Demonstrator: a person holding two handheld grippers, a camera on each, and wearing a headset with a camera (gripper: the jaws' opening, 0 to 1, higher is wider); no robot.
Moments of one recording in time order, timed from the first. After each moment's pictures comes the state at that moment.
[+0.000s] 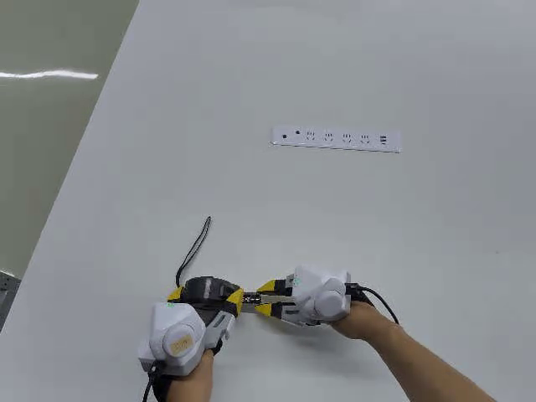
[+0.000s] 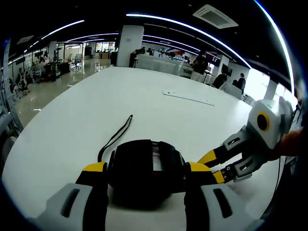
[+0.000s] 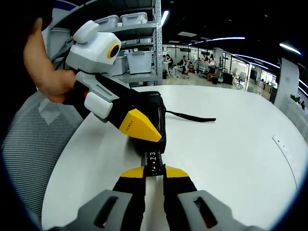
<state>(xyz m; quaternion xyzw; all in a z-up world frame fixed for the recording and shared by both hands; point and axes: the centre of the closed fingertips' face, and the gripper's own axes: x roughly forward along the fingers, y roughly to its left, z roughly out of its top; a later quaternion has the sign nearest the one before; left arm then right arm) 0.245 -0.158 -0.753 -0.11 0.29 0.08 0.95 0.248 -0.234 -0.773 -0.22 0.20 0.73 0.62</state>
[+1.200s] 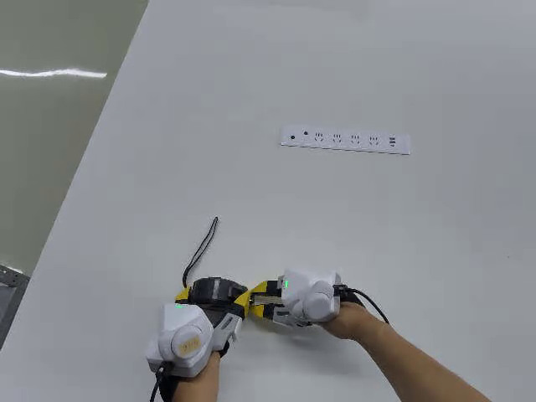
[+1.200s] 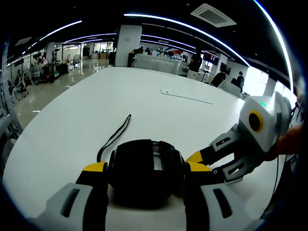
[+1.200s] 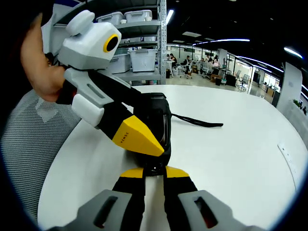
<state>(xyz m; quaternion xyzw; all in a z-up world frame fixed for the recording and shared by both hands) 0.244 -0.161 -0.754 -0.10 0.29 0.07 0.95 0.242 -0.213 -0.780 -0.23 0.19 0.73 0.61</state>
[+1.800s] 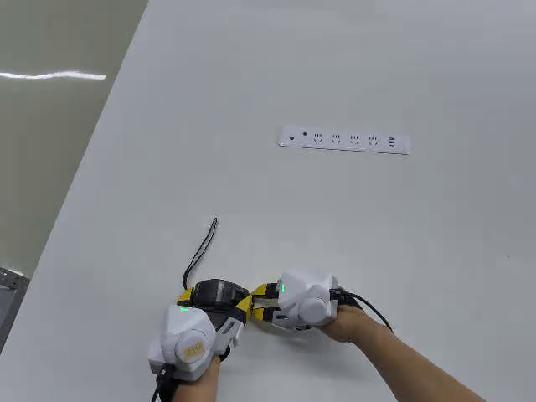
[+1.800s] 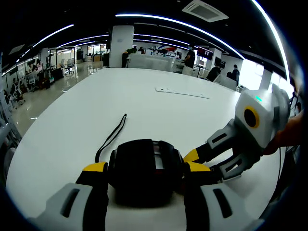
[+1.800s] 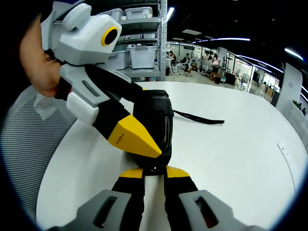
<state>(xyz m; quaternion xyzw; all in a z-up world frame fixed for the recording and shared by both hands) 0.243 -0.165 -0.753 -0.07 0.30 0.05 0.95 0.241 -0.213 -0.787 -0.24 0.19 0.73 0.61</state>
